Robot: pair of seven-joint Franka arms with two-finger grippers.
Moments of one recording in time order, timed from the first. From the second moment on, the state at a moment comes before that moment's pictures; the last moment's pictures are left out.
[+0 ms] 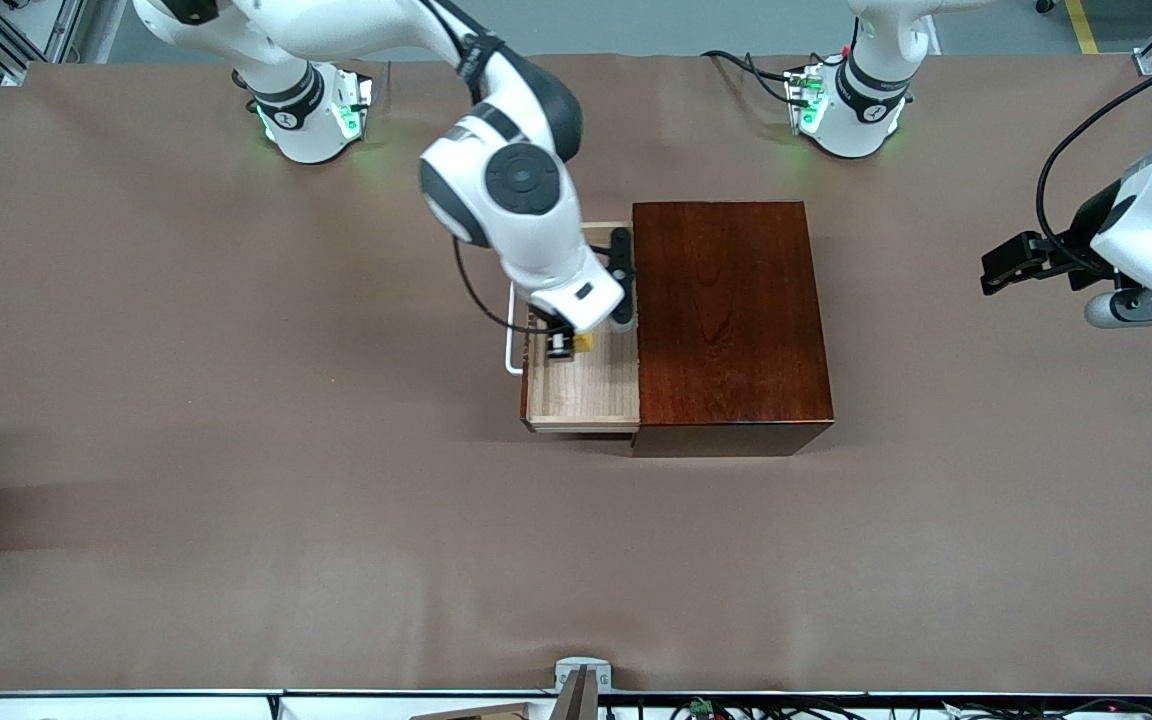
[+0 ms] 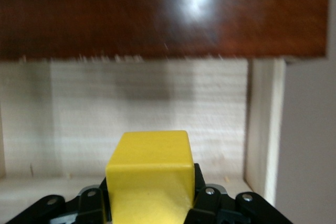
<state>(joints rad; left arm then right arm) 0.10 0.07 -0.21 -1.52 0.01 1.53 -0.15 0.65 0.60 0.18 -1.35 -0.07 2.02 -0.74</state>
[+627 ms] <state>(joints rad) -0.03 0.08 -0.05 -1.54 0.01 1.56 -0.08 0.69 0.66 0.18 -1.37 -0.11 2.05 -0.69</state>
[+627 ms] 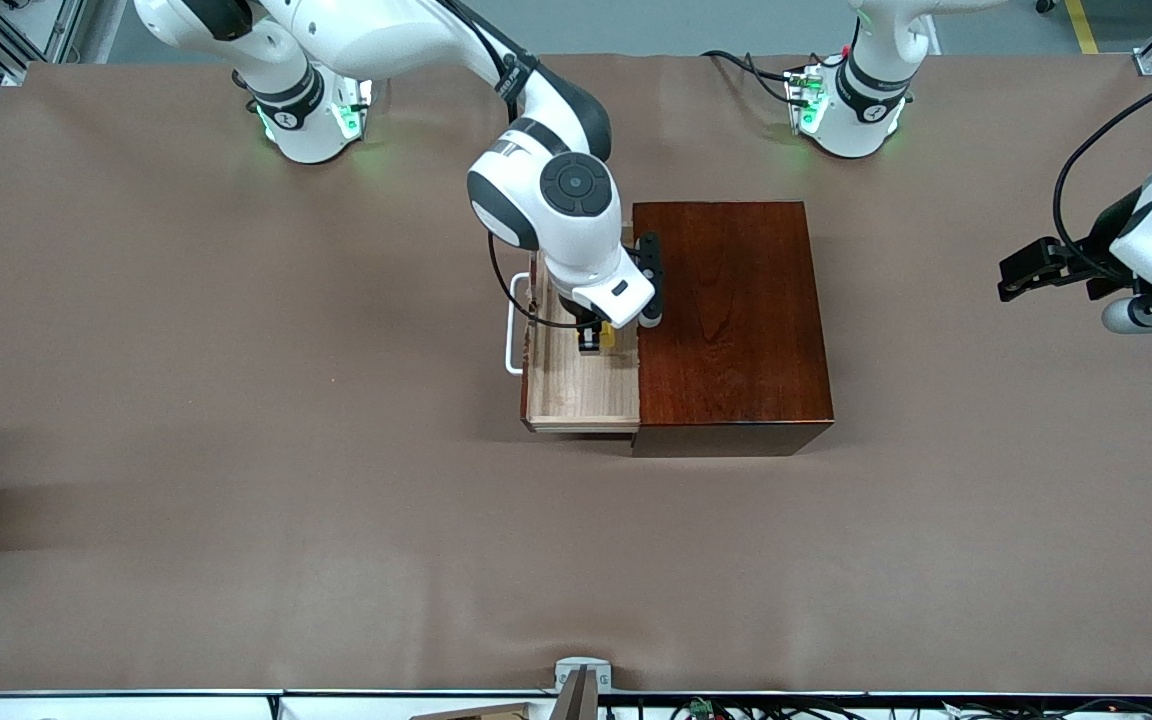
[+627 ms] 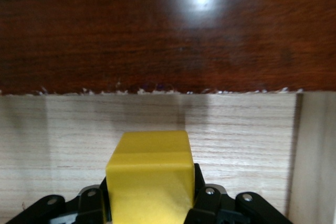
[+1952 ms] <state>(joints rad) -0.09 0.08 -0.01 -1.54 0.01 1.56 -0.08 0.62 0.46 0.15 -1.38 -0.15 1.82 -0.18</state>
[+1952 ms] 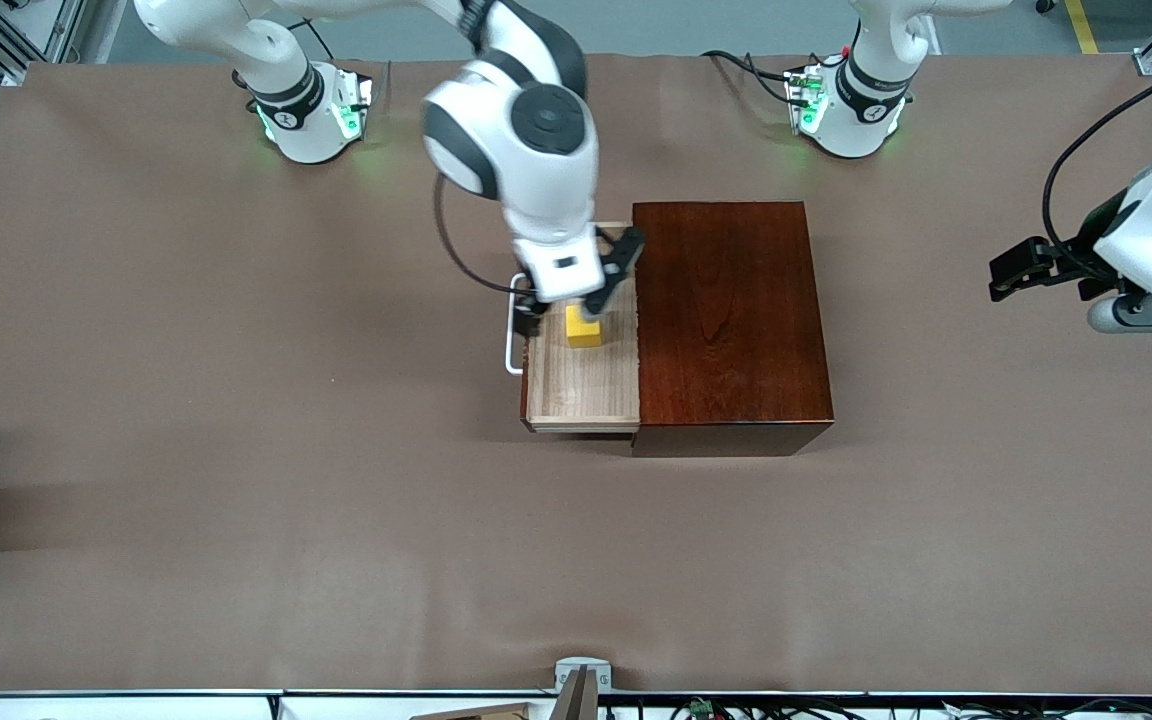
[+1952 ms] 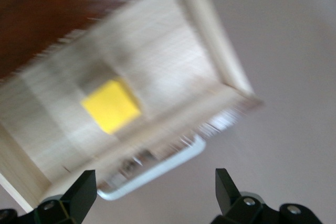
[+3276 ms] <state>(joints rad) -0.34 0.32 -0.64 -1.43 0.02 1.81 0.00 -0.11 -0.01 0.17 -1.66 0.06 1.63 -0.01</state>
